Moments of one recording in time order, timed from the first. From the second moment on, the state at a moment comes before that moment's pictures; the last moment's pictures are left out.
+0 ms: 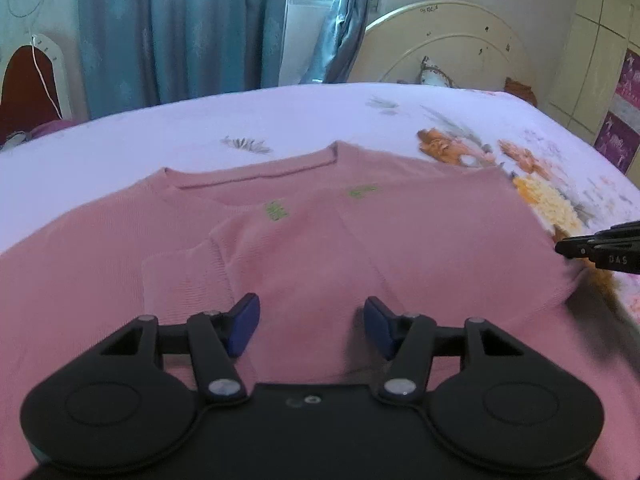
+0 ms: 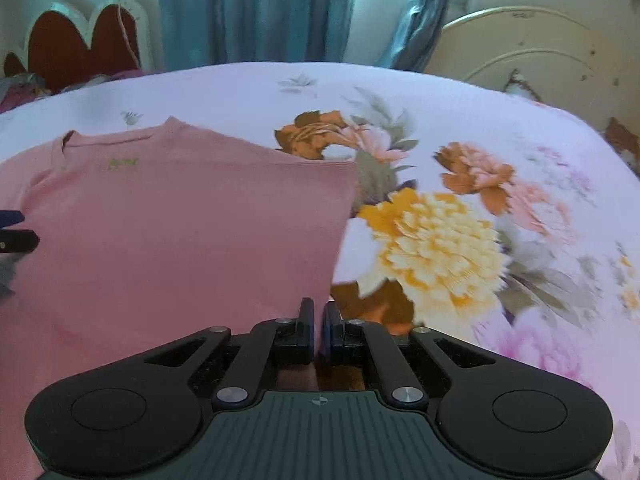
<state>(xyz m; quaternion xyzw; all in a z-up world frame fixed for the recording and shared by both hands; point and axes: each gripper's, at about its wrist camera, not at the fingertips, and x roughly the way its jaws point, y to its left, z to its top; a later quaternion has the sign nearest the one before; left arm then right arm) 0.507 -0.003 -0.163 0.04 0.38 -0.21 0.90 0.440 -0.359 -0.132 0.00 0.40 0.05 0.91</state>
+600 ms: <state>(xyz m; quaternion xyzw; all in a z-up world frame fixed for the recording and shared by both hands) 0.476 0.006 -0.164 0.02 0.40 -0.22 0.89 0.406 -0.335 -0.131 0.02 0.43 0.04 0.90</state>
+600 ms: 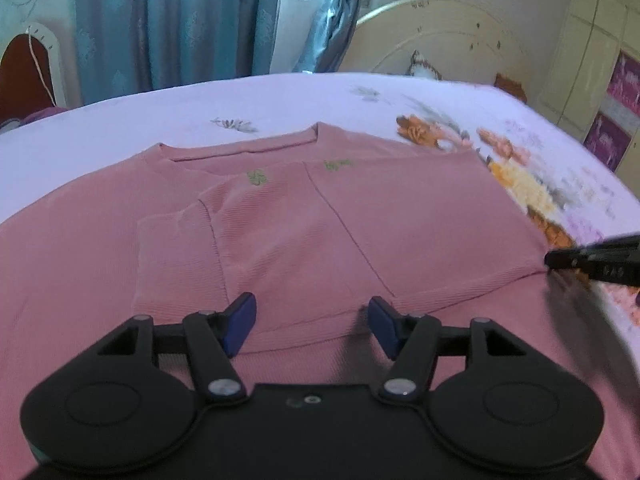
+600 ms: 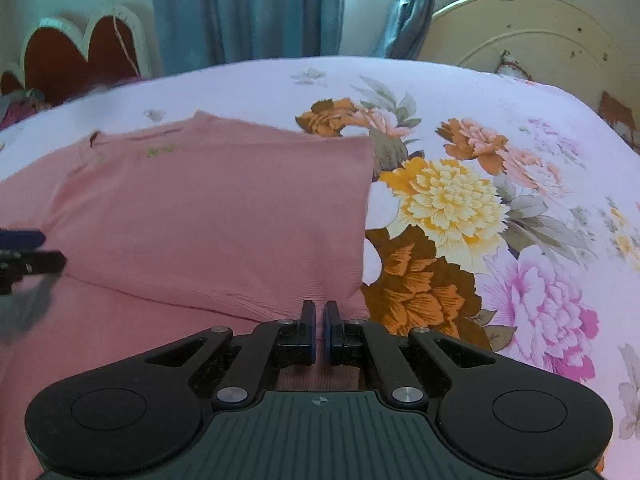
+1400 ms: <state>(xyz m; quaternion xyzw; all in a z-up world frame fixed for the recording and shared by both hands) 0.329 0.459 -0.164 -0.39 0.23 0.27 0.85 0.420 -0.225 -0.112 0.07 0.38 0.08 0.92</state>
